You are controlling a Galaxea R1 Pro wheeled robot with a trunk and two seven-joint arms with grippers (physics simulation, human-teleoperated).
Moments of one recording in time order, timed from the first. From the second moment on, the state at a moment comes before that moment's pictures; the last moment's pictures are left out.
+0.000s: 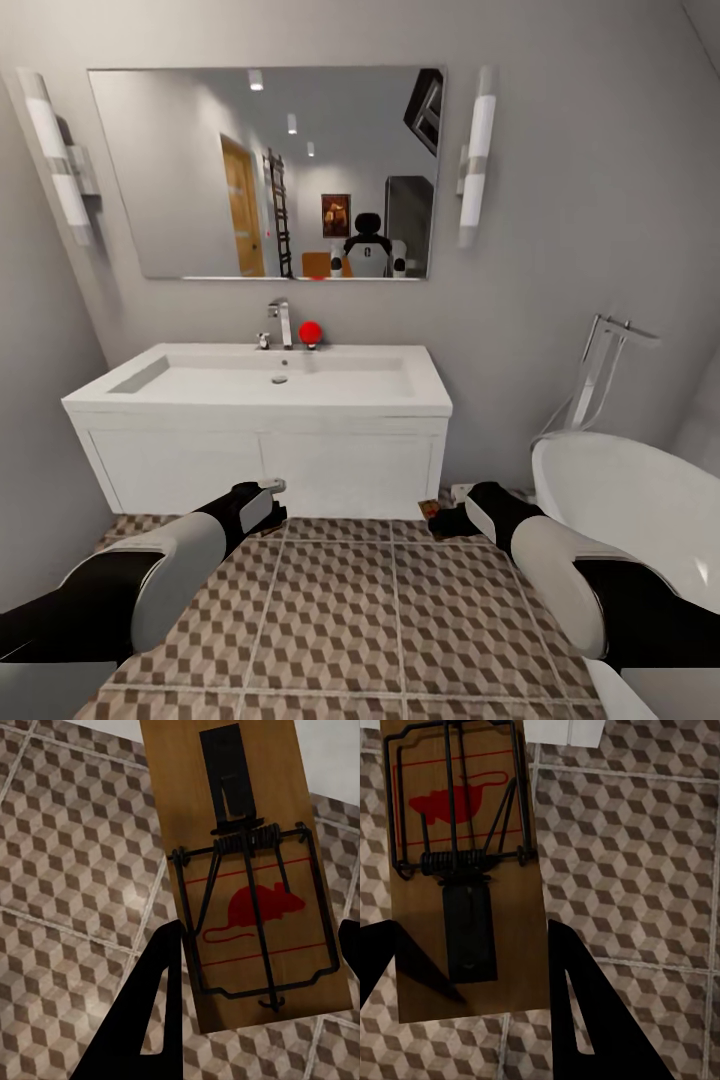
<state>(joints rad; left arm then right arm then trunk) -1.08 -0.08 0.02 0.00 0.27 0.38 0.37 -1.05 0.03 -0.03 -0.06 0.08 0.52 0.08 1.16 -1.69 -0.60</state>
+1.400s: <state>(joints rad) -1.08 -0.08 0.02 0.00 0.27 0.38 0.37 -1.05 0.03 -0.03 -0.01 0.08 0.38 0.03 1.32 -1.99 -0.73</state>
